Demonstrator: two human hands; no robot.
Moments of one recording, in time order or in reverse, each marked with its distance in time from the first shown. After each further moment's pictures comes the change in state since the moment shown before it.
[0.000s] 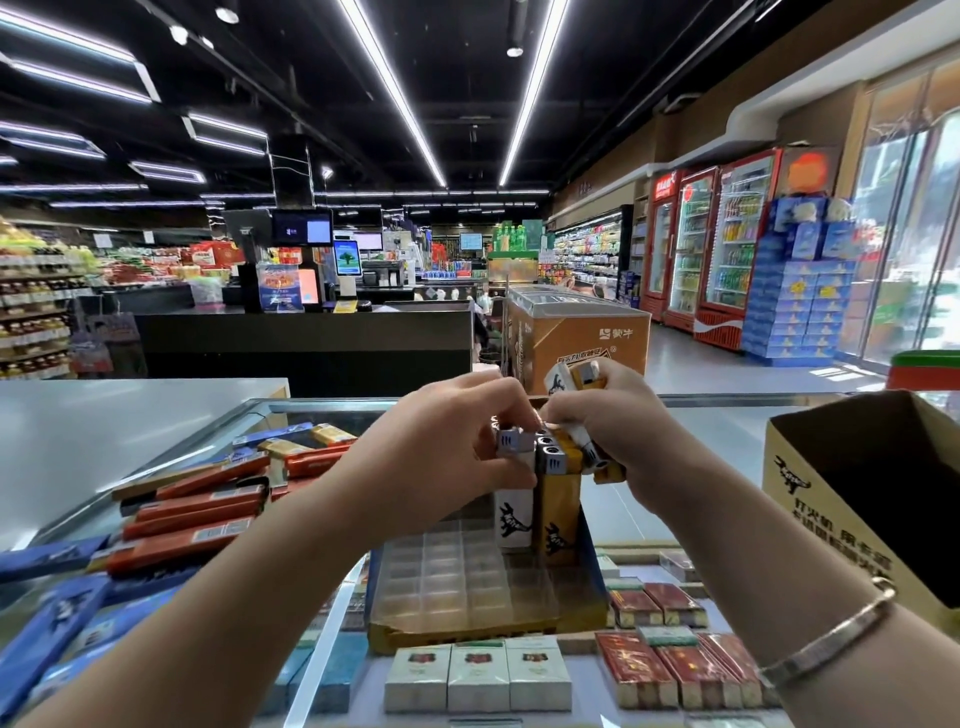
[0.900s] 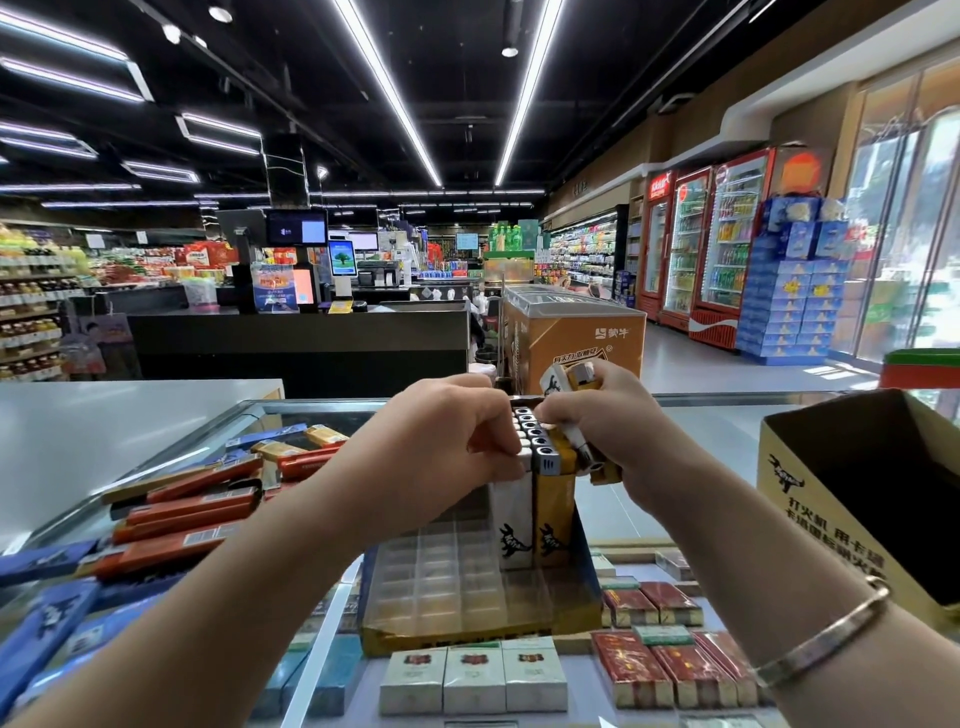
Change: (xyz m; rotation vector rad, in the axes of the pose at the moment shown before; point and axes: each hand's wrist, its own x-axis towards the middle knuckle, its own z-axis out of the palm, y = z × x) left_hand 0.002 0.003 -0.004 0.015 0.003 -0.026; right_hand 0.002 0.002 -0.001 -0.003 0.015 0.009
